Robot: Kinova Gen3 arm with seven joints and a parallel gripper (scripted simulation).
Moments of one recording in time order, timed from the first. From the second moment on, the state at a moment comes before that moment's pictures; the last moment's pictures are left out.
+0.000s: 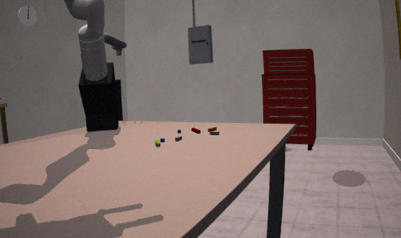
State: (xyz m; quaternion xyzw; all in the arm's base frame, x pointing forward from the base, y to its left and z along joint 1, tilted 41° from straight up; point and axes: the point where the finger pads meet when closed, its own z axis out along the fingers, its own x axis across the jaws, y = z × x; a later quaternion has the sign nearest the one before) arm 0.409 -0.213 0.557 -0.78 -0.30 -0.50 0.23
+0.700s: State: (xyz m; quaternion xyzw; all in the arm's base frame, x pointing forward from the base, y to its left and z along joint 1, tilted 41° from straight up) arm 0.414 -0.187 0.578 -0.78 -0.29 -0.51 0.23
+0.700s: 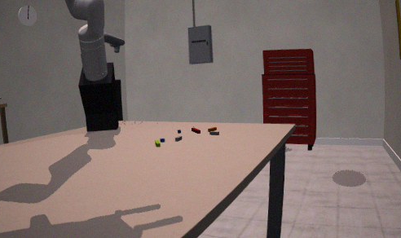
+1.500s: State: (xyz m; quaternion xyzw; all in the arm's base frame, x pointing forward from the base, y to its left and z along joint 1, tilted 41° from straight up) arm 0.422 -0.157 0.601 -0.78 -0.26 -0.51 0.25
